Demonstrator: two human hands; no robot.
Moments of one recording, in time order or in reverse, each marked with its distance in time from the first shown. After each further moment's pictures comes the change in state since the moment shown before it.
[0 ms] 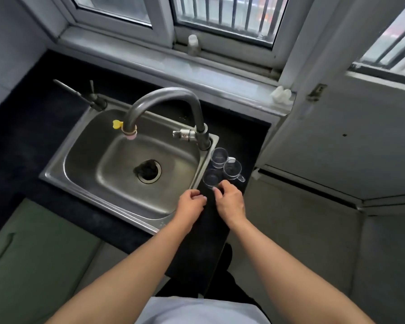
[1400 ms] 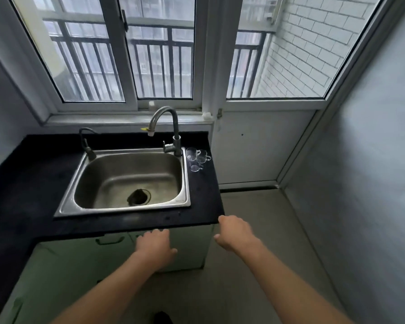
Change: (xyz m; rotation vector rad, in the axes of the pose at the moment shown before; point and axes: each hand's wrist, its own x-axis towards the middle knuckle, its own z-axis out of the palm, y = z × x) left_hand -0.192 -0.135 -0.311 1.655 -0.167 0.822; right_hand -0.409 -0.073 0.116 -0.619 0.157 0.207
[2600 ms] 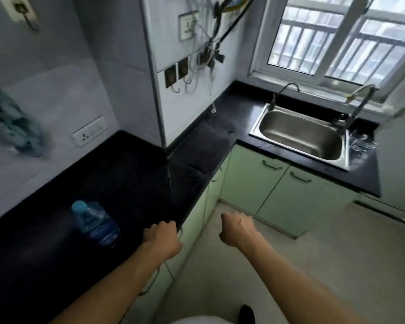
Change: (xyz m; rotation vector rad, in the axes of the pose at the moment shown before) left_hand -0.496 -0.362 0.252 -0.317 -0.046 -0.545; right_hand -0.367 -0.419 0.242 -0.360 -0.062 -0.600
